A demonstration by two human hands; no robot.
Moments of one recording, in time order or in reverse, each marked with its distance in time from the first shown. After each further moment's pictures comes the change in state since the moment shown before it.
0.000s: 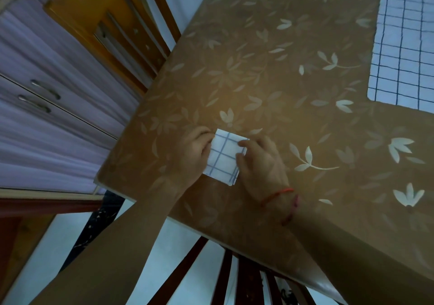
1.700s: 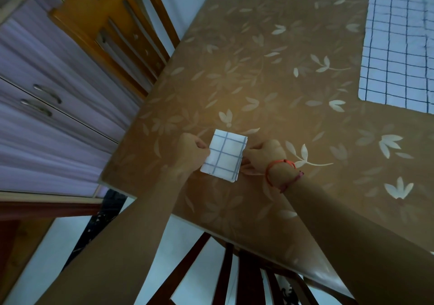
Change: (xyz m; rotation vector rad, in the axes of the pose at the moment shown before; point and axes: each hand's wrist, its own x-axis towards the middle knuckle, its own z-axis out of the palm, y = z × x) left_hand 0.010 0.017 -0.017 -0.205 -0.184 -0.595; right_hand 0.034 0.029 0.015 0.433 -0.375 0.676
